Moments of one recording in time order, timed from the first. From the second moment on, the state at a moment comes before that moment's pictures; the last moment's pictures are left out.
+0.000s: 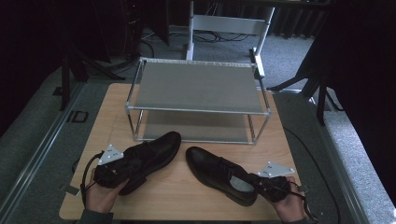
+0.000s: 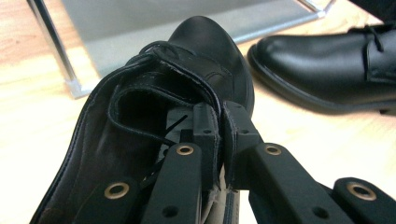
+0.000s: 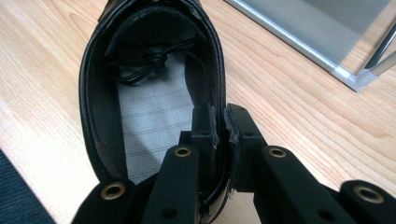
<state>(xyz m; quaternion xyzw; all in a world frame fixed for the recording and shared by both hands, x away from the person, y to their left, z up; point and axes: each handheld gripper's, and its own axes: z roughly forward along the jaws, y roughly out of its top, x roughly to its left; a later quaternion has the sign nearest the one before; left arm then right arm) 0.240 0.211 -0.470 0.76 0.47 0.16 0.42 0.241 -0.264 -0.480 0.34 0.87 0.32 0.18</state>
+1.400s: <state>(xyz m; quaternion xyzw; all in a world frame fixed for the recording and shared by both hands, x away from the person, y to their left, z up) 0.307 0.102 -0.486 0.79 0.47 0.18 0.36 0.223 -0.266 -0.478 0.27 0.89 0.35 0.12</state>
